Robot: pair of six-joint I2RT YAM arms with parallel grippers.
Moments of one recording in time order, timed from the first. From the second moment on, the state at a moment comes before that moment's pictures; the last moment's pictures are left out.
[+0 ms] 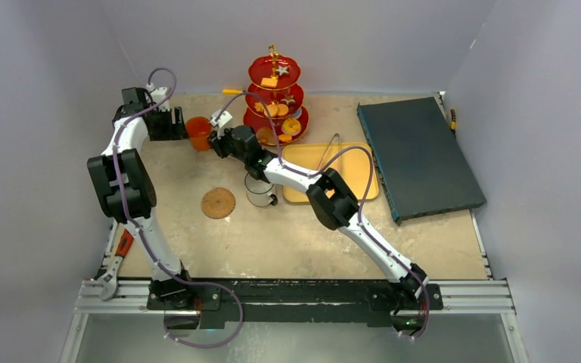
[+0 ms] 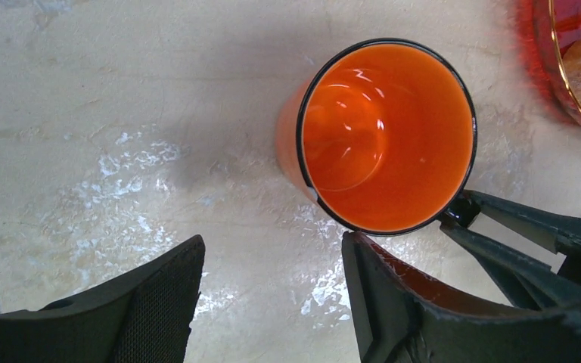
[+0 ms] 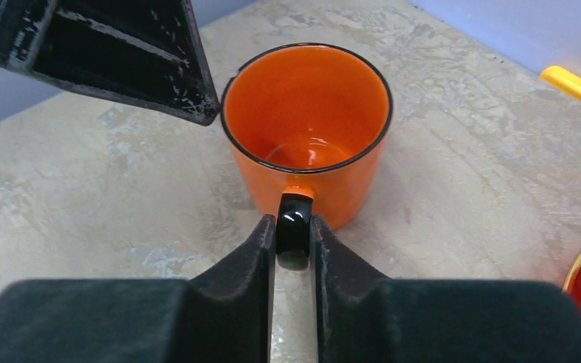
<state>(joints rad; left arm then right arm) 0.28 2.02 1.63 -0.52 0.40 0.16 0.86 2.75 2.33 0.34 -0.08 0.02</state>
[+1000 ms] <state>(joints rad) 0.46 1.78 1.72 -0.56 0.45 0.10 1.00 2.30 1.94 0.30 -0.03 0.00</state>
